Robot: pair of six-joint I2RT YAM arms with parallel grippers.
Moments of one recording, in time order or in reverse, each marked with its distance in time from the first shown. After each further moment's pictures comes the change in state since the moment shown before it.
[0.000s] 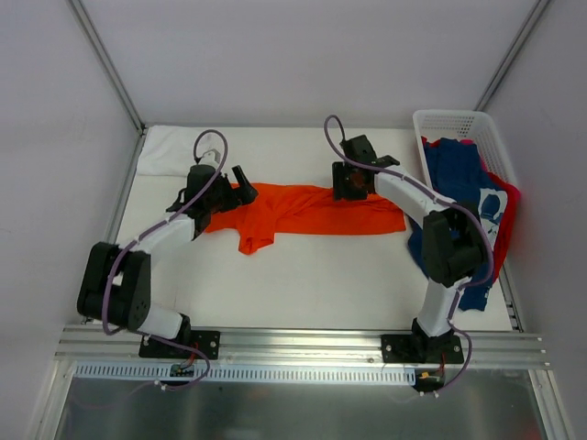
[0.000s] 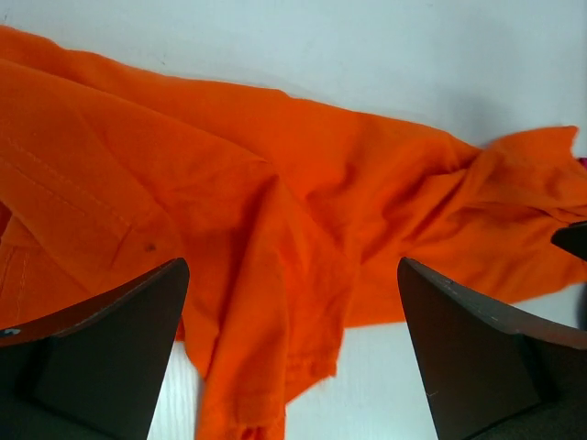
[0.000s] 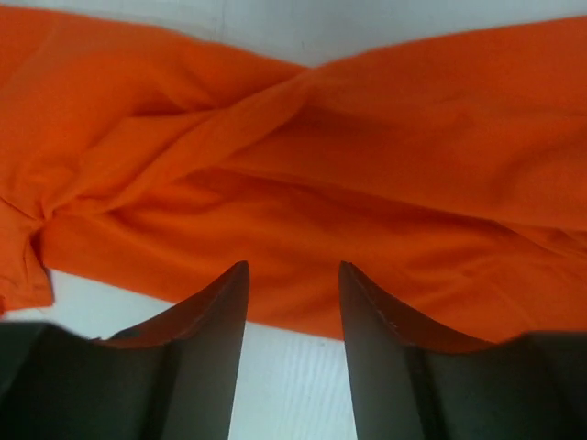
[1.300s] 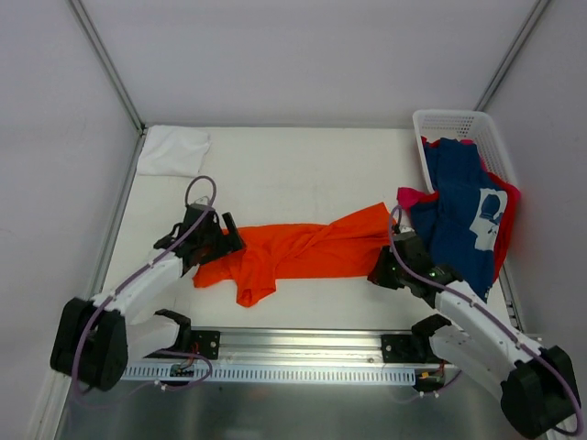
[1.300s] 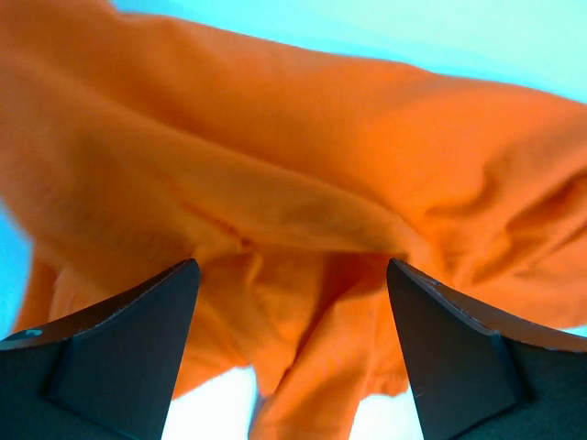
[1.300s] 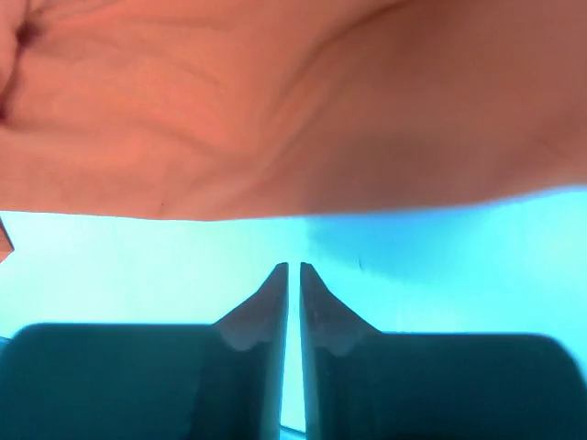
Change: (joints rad) left arm -0.068 -0.198 -0.198 -0.405 -0.089 -0.110; right arm 0.022 -0.902 -1.003 0.132 -0.101 0.298
